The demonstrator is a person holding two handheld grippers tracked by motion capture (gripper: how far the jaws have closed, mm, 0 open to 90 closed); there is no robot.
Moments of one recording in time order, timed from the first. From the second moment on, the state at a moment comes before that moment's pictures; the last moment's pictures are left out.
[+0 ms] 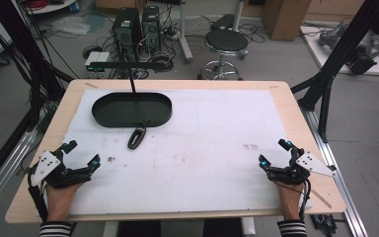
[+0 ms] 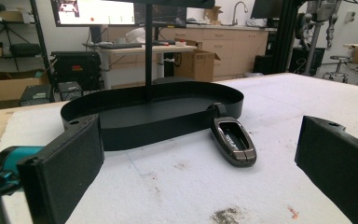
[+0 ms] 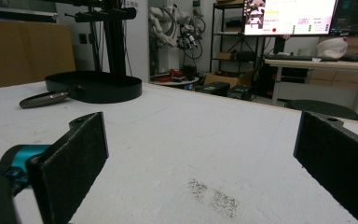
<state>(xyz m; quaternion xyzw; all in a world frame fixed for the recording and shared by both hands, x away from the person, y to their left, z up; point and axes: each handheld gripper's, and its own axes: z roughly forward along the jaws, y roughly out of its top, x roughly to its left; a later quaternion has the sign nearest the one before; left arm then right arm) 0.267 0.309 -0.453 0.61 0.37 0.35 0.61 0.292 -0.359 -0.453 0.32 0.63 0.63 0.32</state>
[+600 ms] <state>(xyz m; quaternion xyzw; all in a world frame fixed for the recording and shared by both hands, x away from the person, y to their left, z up) 0.267 0.310 -0.453 0.61 0.37 0.35 0.61 0.291 -0.358 -0.453 0.33 0.64 0.62 0.32</state>
